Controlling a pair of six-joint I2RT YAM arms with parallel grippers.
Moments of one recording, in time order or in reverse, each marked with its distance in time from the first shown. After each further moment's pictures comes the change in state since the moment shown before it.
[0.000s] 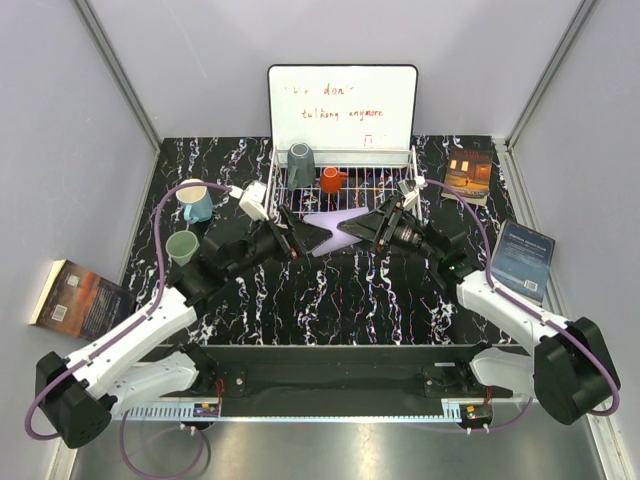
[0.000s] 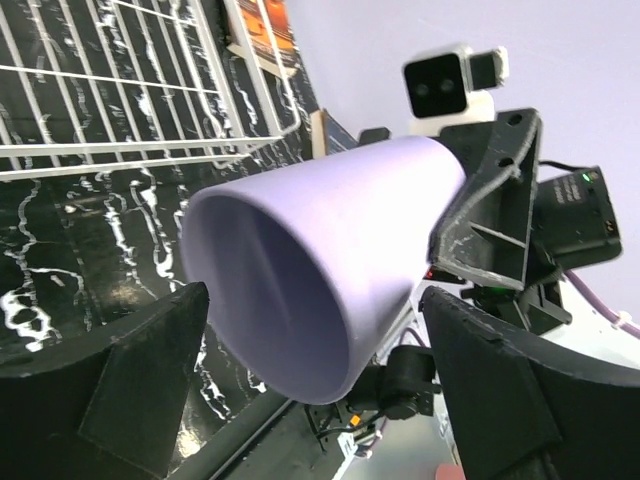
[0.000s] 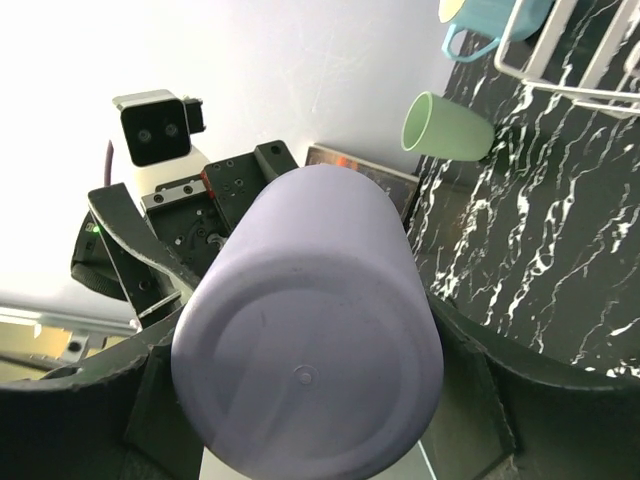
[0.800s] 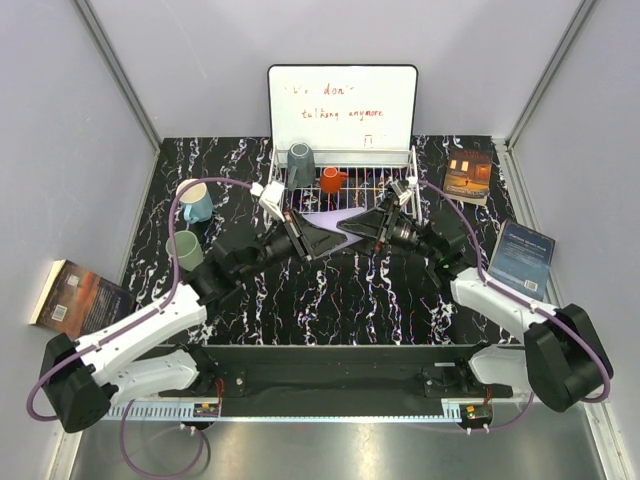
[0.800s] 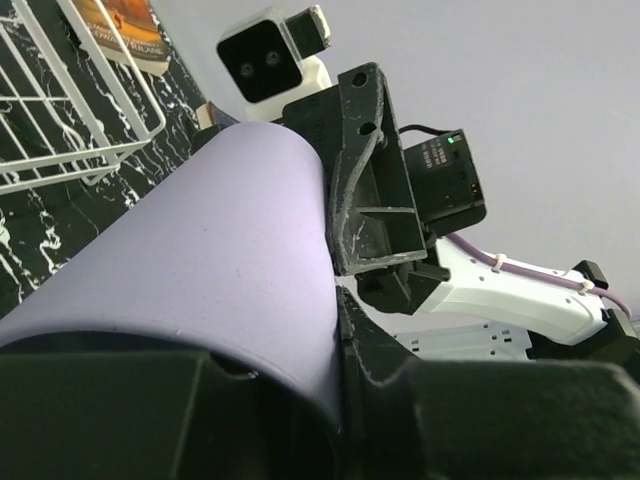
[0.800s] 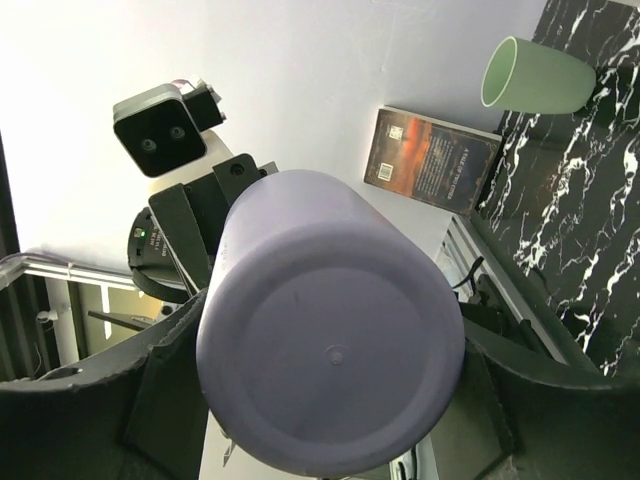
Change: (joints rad) left arm -0.107 0.074 -0.002 0.249 0.053 -0.041; right arm -0.002 0.083 -0.016 0.237 -0.123 0.237
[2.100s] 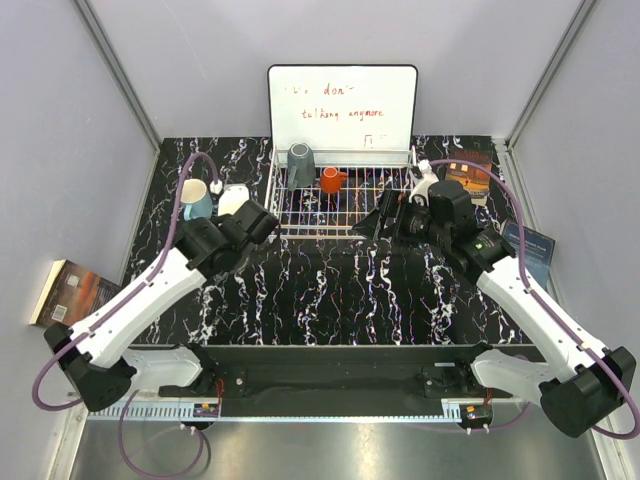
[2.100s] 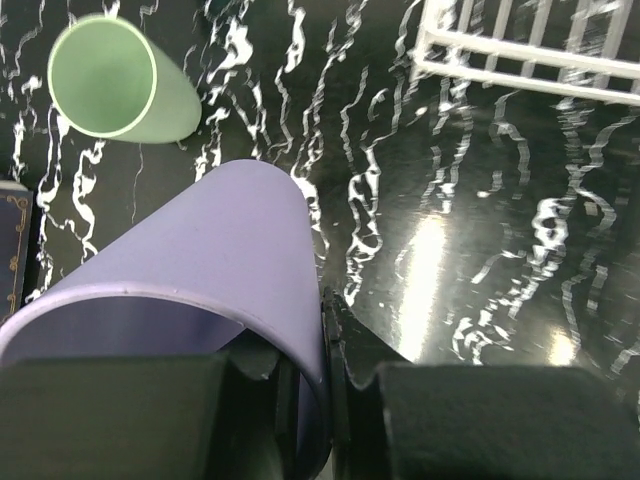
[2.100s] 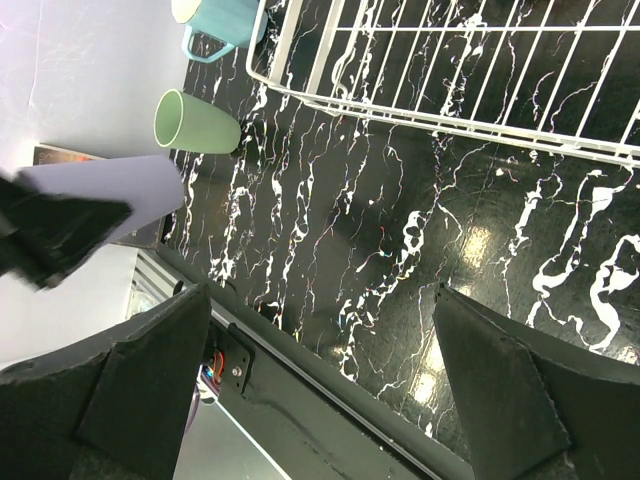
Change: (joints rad) left arm 0.039 0.165 0.531 -1.506 -0.829 0.190; right arm 0.006 -0.154 0.421 -1.223 0.426 -0.827
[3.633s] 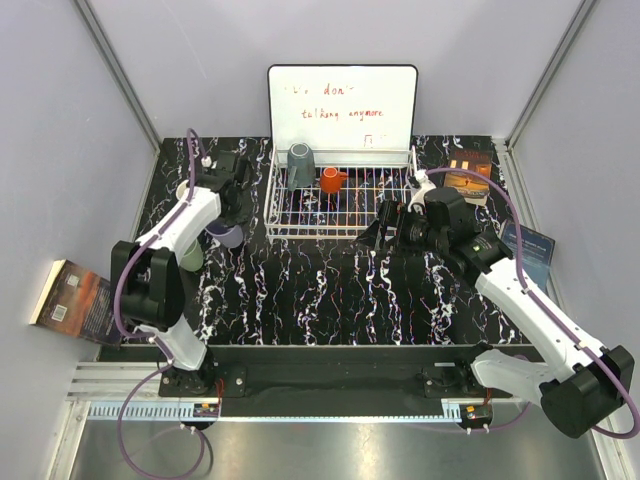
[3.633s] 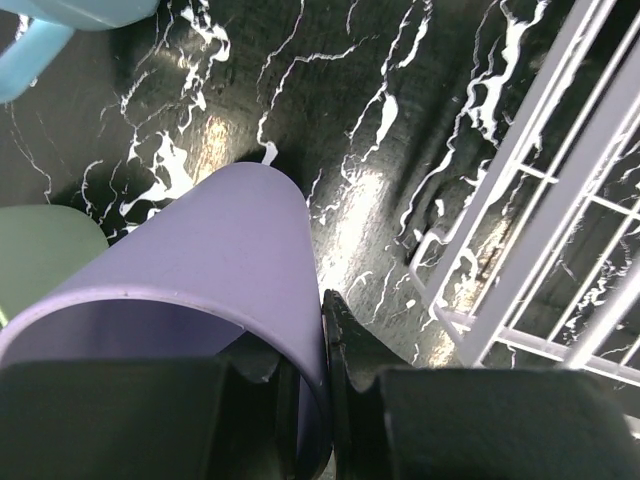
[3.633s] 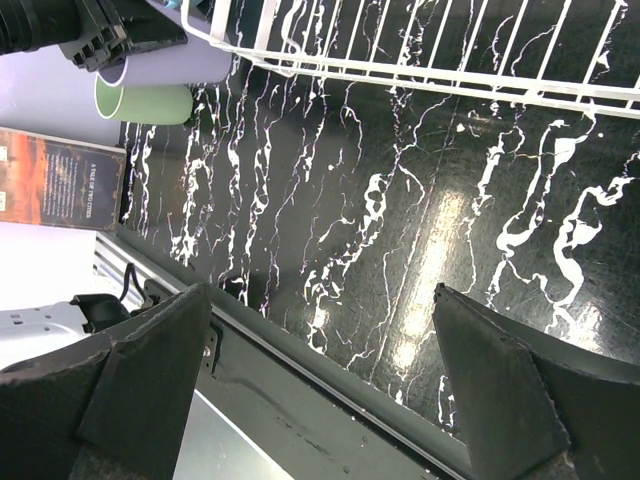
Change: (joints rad) left arm 0.548 0.489 0.033 0.501 0.397 0.230; right arm 0.000 -0.004 -0.039 -0.071 0.019 -0.038
